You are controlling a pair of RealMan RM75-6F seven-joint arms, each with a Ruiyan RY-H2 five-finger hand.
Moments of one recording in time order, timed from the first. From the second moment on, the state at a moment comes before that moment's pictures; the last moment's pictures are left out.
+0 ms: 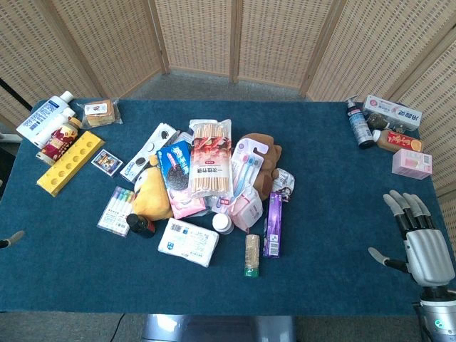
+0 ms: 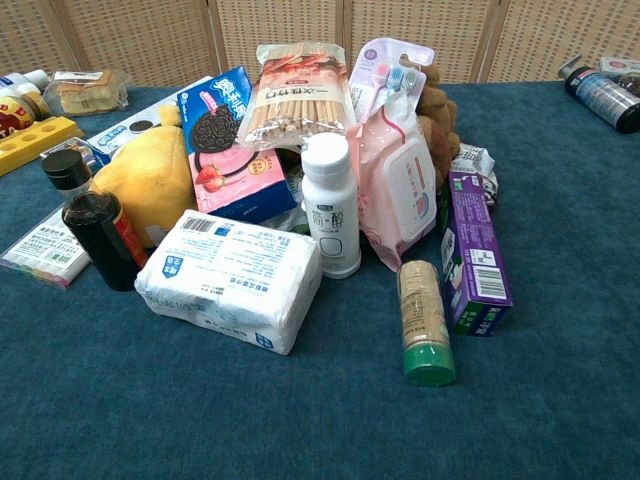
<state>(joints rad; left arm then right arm) -0.15 -1.05 -0.05 -1.50 1.33 1.45 -0.16 0.09 -1.07 0.08 -1.69 -1.62 1.57 0.08</state>
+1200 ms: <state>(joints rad) -0.62 -1.39 -0.13 -0.90 1.42 0.90 -0.07 0.08 -1.04 0.10 -1.70 -1.59 1.60 0.11</state>
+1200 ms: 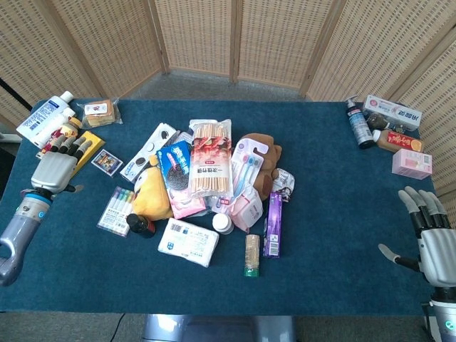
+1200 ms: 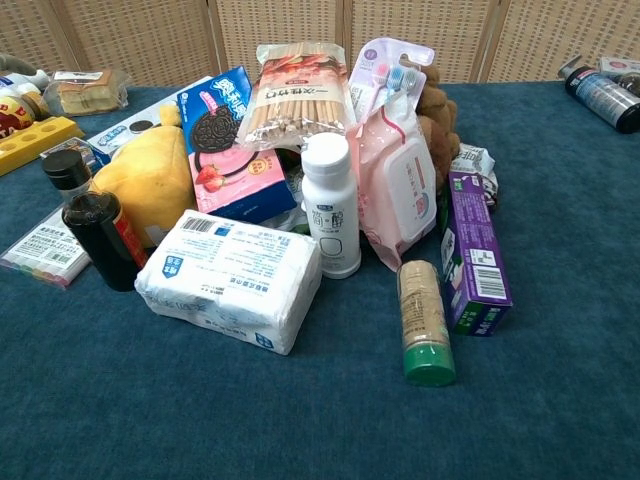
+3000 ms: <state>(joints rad) -0.87 -1.78 -0.07 -0.29 1.45 0.69 -0.27 0.07 -1.05 0.13 -1.65 -1.52 1.59 0.10</state>
